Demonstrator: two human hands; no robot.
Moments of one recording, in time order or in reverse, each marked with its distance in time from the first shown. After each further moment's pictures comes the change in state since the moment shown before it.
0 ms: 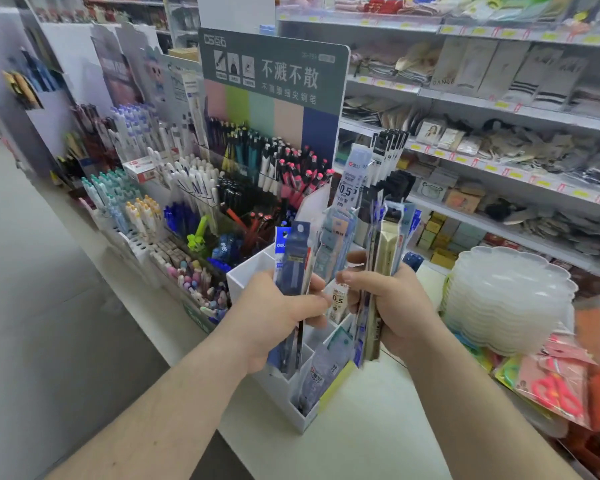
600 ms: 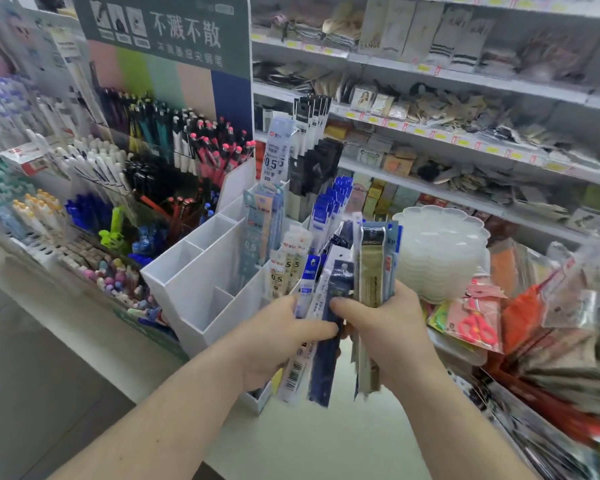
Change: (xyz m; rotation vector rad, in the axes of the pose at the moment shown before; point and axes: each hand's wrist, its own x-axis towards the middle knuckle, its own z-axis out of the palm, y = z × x) left_hand 0.008 -0.039 0.063 0.035 -0.532 -0.214; right_hand -0.064 0.013 -0.039 -0.160 0.351 -0.045
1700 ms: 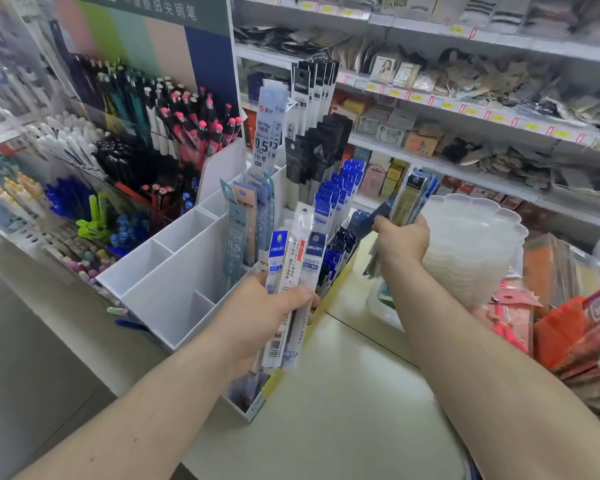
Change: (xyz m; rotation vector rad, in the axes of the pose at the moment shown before) left_hand 0.042 0.005 -0.010 -0.077 0.373 0.007; right_hand 0.213 0.067 -0.026 -0.114 0.518 0.050
